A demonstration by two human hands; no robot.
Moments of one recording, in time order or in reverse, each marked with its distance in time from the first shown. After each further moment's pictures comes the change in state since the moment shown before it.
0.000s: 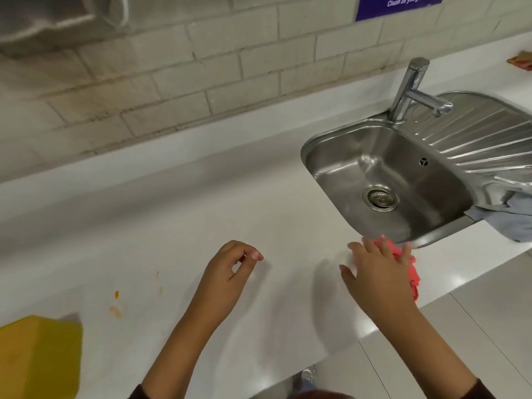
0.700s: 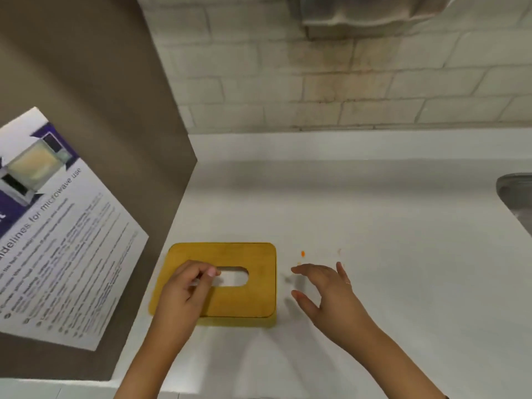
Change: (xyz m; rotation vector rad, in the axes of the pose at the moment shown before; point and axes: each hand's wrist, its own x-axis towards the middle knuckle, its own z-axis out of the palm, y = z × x) left_hand -0.222 -0.155 -0.296 0.071 0.564 -0.271; right_hand -0.111 -0.371 0.020 0.620 -0.160 -0.751
